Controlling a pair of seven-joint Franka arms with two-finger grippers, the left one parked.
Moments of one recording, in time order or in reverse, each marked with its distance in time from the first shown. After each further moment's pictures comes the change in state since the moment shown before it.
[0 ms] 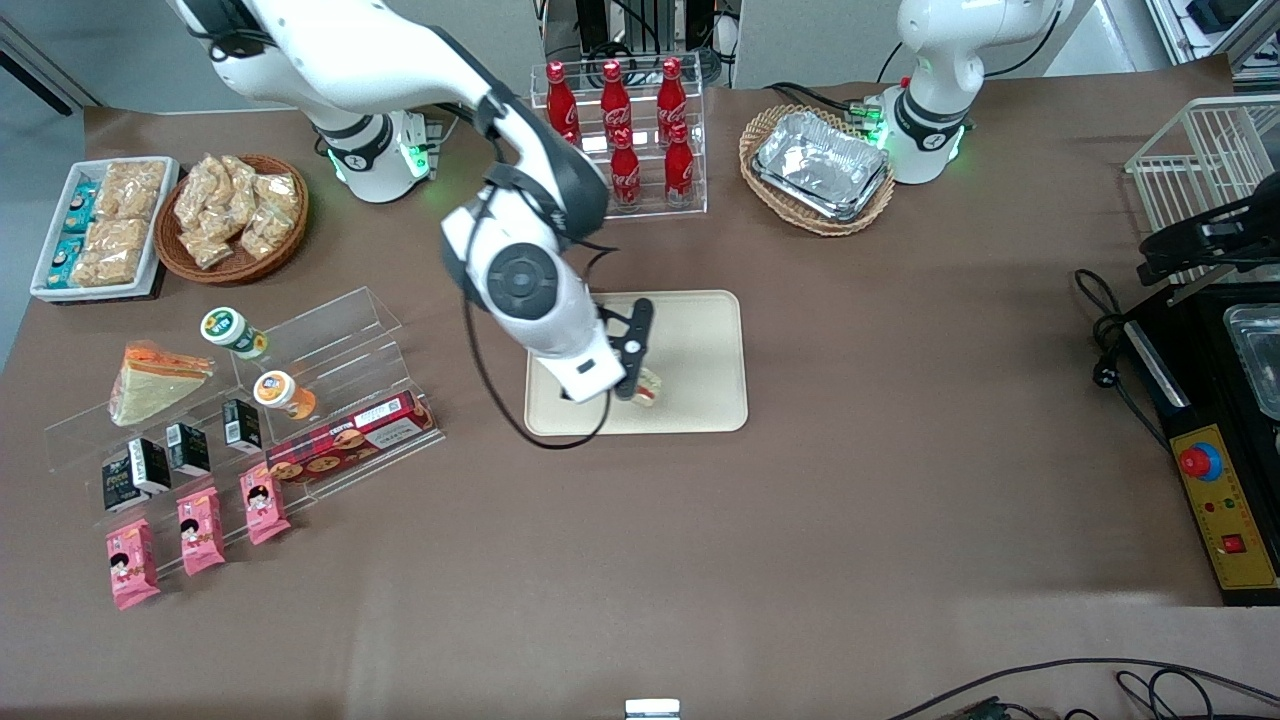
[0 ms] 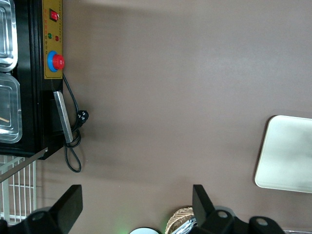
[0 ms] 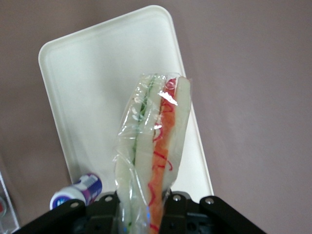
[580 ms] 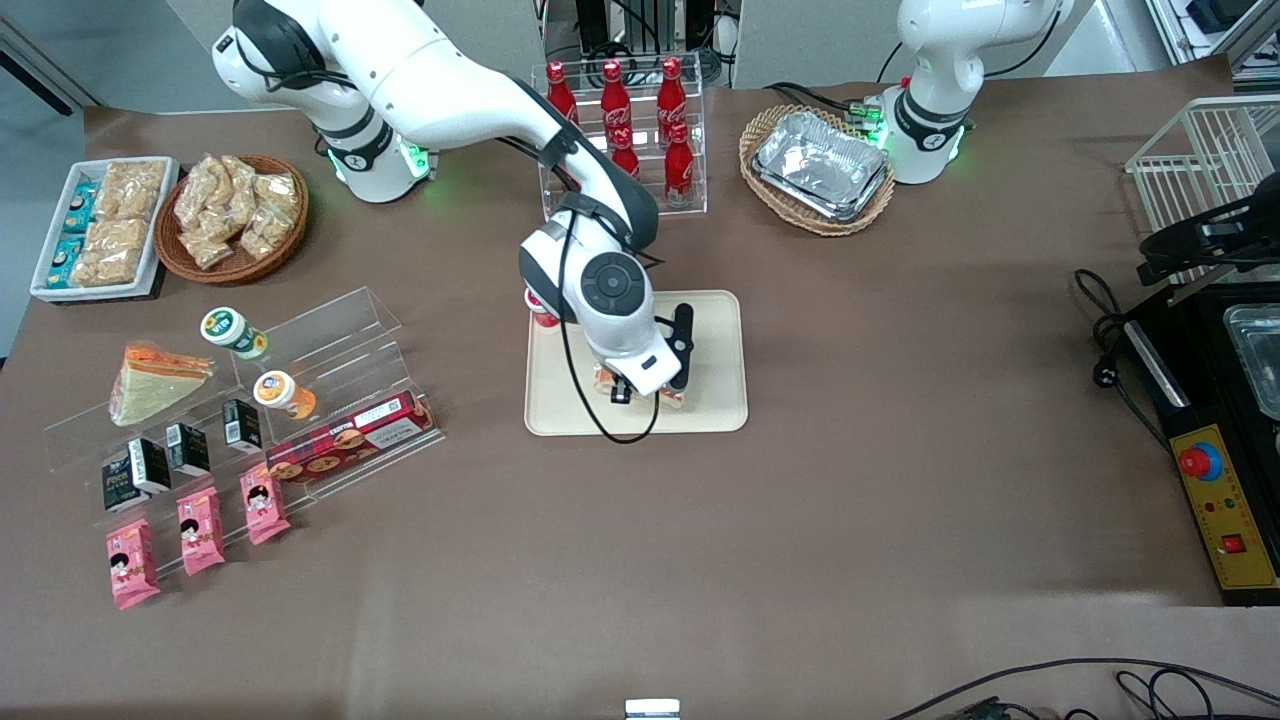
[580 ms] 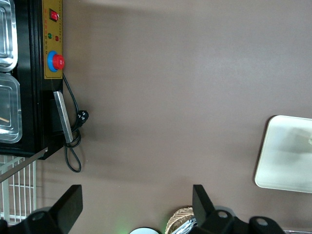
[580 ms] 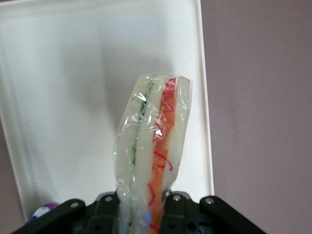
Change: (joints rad) arm 0.091 0.141 -0.001 -0.007 -0.126 0.154 -0.001
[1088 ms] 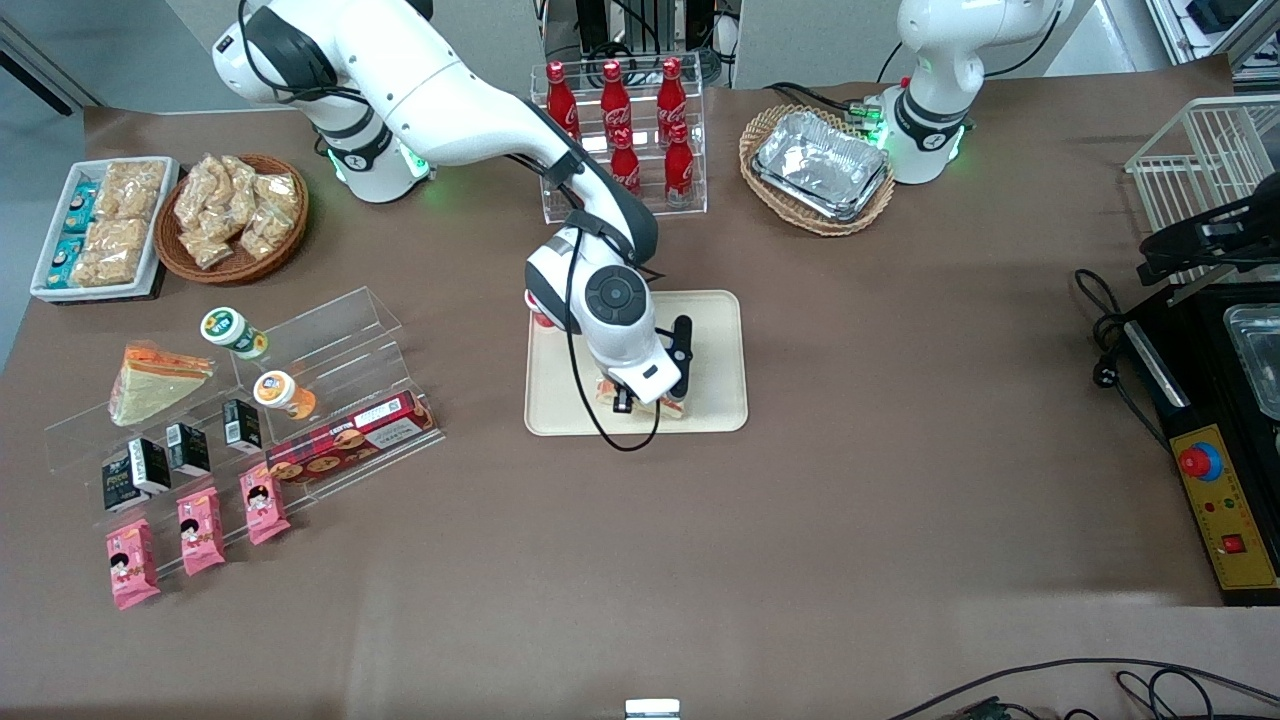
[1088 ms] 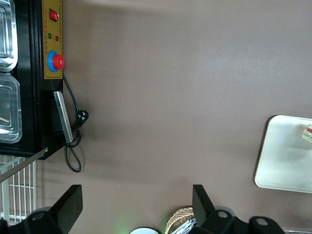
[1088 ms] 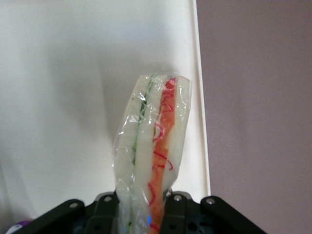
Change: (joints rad) arm 0.002 0.039 -0.006 -0.021 -0.010 0.083 0.000
